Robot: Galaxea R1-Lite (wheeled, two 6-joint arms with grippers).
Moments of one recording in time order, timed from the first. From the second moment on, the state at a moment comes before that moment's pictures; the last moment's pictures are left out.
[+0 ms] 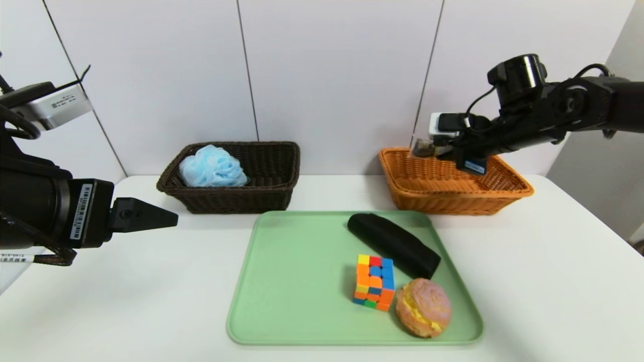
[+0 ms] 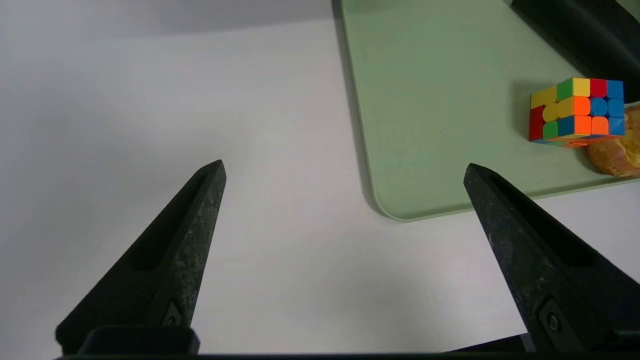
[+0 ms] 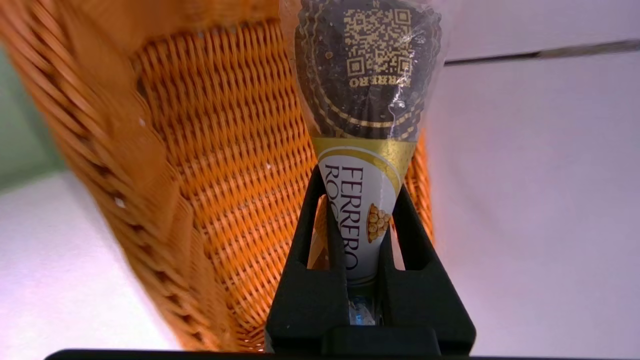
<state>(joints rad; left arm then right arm) -0.46 1.26 -1.30 0.72 0.13 -0.30 0.13 2.06 -1.82 0.41 0.15 -1.26</state>
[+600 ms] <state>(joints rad) -0.44 1.27 -1.29 0.72 0.13 -0.31 0.09 2.16 -1.87 0.42 0.16 -1.28</state>
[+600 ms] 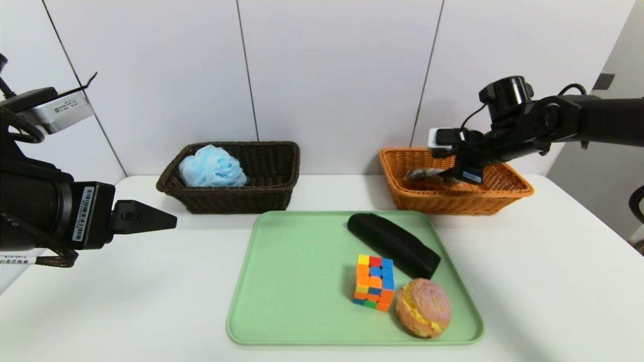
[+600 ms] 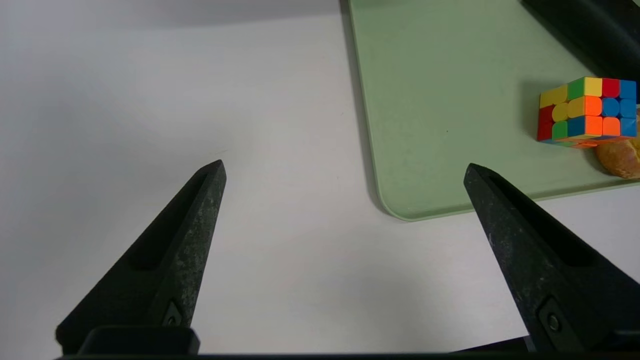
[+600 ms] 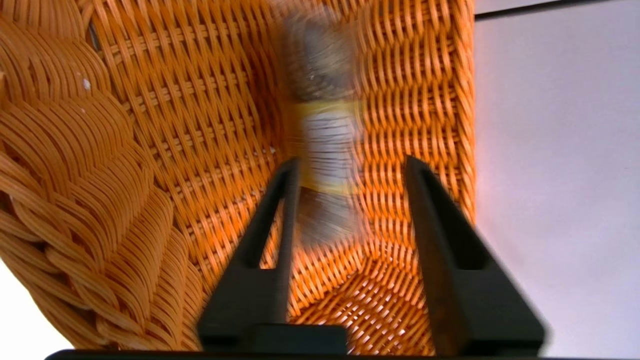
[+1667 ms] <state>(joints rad) -0.44 1.25 -1.29 0.72 0.12 -0.30 0.12 1.79 -1.82 0.72 0.35 -0.62</state>
